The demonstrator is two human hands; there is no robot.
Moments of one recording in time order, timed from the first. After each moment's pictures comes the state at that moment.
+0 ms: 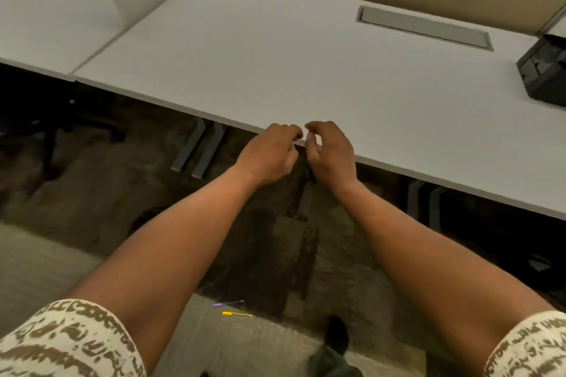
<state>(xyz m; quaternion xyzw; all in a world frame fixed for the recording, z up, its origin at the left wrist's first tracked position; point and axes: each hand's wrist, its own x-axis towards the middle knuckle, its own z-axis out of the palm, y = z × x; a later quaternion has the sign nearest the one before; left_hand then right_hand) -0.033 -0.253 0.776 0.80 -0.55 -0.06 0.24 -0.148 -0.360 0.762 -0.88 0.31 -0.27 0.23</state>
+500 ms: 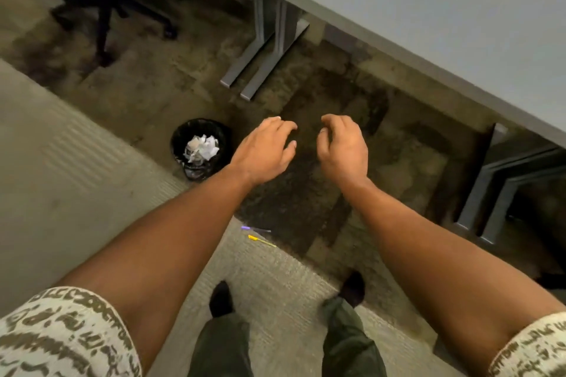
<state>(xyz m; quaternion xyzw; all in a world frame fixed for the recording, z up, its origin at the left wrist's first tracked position) -0.002 -0.095 0.597 0.87 -0.44 -0.09 0.21 -0.100 -0.245 0.592 -0.92 0.28 -0.16 0.21</state>
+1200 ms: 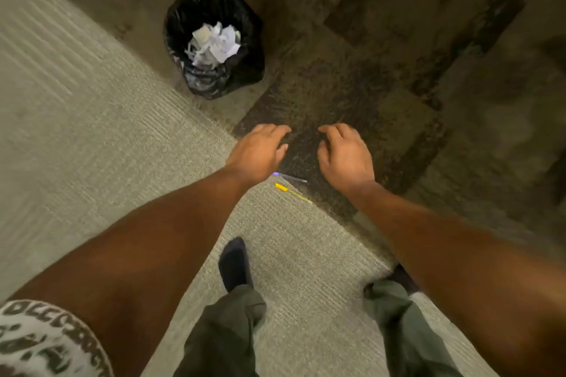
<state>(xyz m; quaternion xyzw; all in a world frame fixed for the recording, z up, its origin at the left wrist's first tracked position) -0.016 0.030 0.229 0.90 -0.32 -0.24 0.16 -0.113 -0.145 0.217 -0.96 0.17 0.07 0.23</state>
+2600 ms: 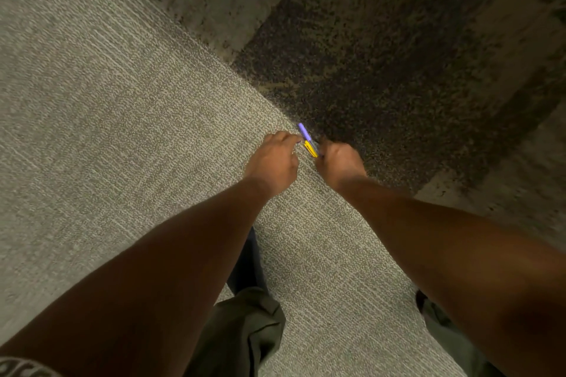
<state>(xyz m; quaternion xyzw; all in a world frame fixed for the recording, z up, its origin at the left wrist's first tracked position) -0.086 0.097 -0.020 0.89 -0.25 -0.33 0.19 -0.149 -0.052 -0.058 -0.91 0.21 0.30 0.22</state>
